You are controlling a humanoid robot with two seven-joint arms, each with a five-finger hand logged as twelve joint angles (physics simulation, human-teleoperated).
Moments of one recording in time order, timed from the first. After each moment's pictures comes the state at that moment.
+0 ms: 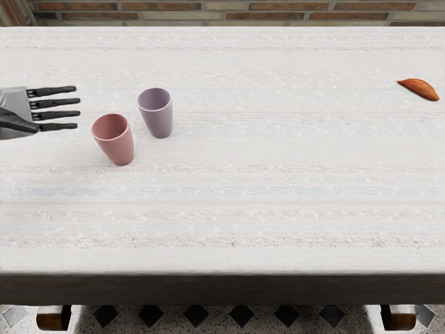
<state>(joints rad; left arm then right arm) -0.89 1.06 -0.48 -1.14 -0.37 -0.61 0.51 0.02 0.00 0.21 0.28 0.15 0.23 0.01</state>
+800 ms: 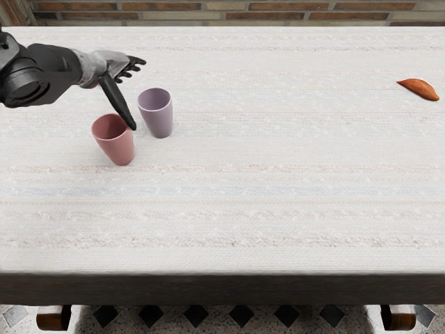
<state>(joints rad) -1.23 0.50 -0.45 -1.08 0.78 -0.25 0.61 0.01 0.00 0.21 0.28 0.15 0.23 0.01</state>
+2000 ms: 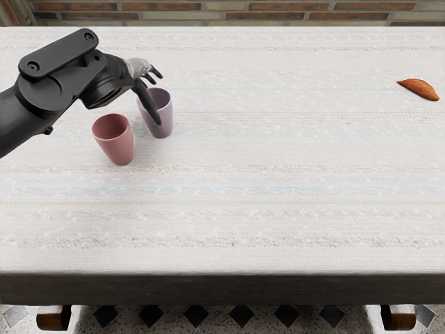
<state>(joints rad) -1.33 0.16 -0.25 -0.64 0.82 -0.14 0.61 0.01 0.00 0.21 0.28 0.15 0.23 0.01</state>
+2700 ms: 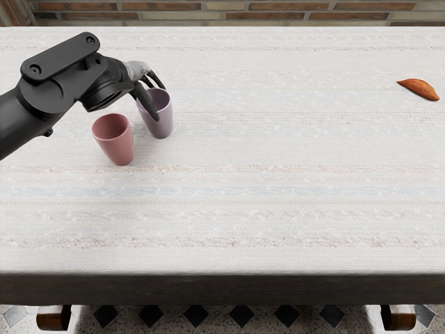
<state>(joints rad) -1.33 0.16 -0.24 -0.64 0.83 -0.13 0.61 0.01 0.00 0.21 0.28 0.15 0.23 0.01</state>
